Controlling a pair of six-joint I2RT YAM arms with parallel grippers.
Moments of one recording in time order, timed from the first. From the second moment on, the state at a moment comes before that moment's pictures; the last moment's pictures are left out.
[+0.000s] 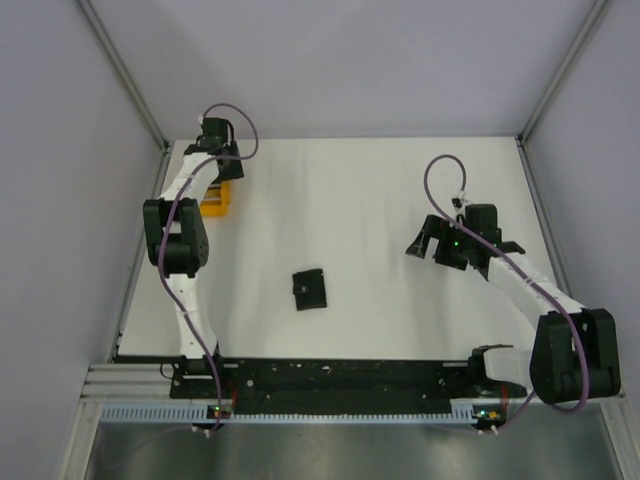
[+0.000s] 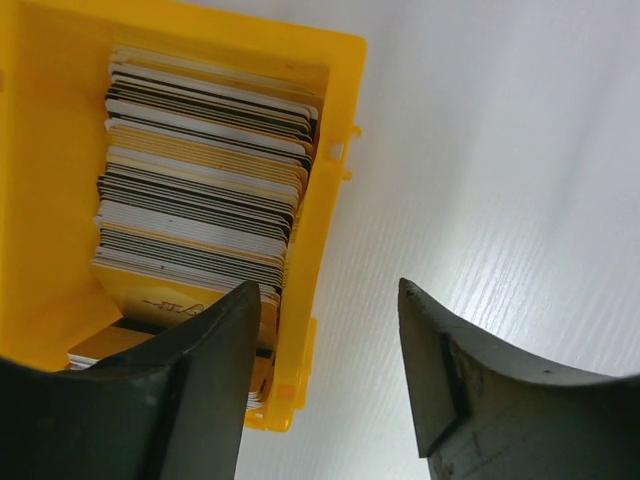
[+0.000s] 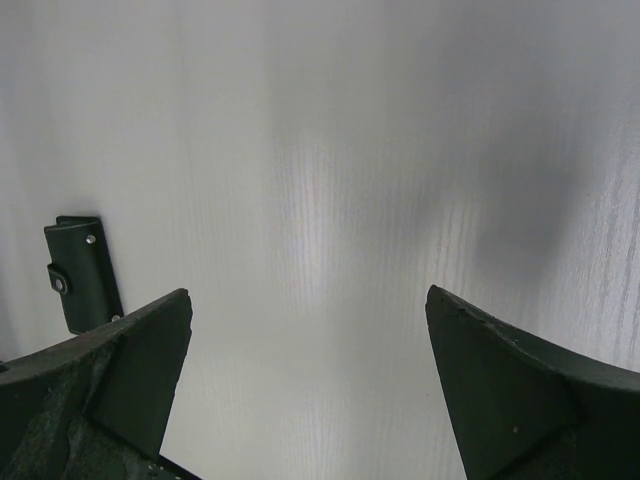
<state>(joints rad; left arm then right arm) -0.01 2.19 1.88 -0.55 -0.19 -0.21 0.12 1.24 0.68 -0.28 -0.34 0.42</state>
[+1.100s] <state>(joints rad) -0.35 2.08 1.66 -0.50 -0.03 -0.29 0.11 1.17 0.64 -0.31 -0.23 0.43</state>
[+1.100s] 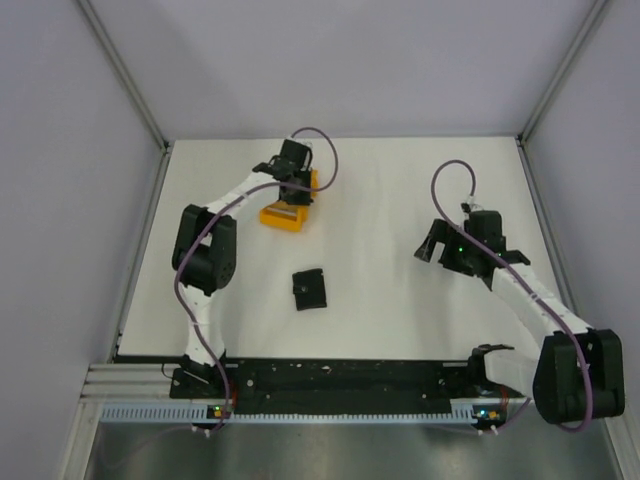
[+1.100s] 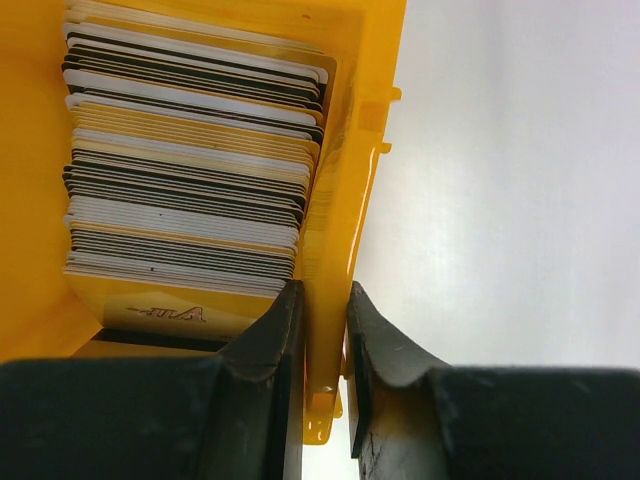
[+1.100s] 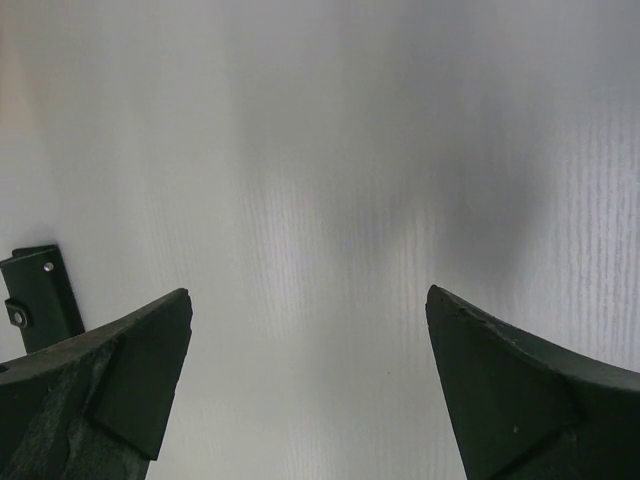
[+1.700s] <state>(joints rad) -0.75 2.03 1.61 -0.45 0.07 -0.39 0.07 0.82 0.56 -0.39 0.05 0.53</state>
